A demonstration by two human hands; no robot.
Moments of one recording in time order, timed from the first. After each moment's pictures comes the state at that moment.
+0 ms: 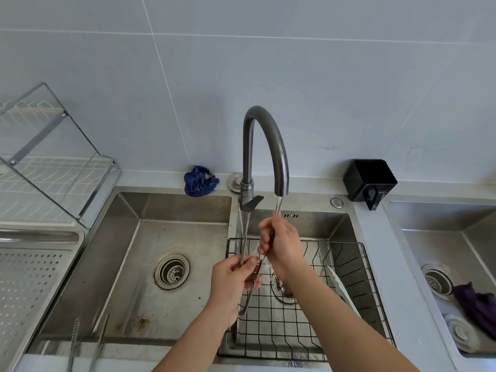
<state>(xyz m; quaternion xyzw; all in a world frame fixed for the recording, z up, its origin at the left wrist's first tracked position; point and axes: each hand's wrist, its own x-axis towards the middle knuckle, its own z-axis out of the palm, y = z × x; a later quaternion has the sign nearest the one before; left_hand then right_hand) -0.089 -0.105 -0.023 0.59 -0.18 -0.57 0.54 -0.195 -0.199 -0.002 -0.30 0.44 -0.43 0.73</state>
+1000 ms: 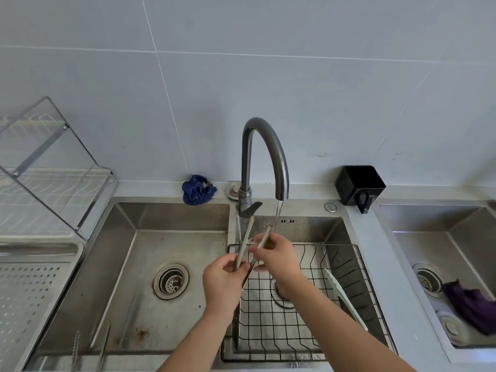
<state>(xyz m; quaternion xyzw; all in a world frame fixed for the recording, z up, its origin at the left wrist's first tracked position) -0.077 -0.109 -0.024 0.68 -0.32 -0.37 0.54 -0.190 -0.174 0.002 -0.46 0.57 -0.33 0.60</state>
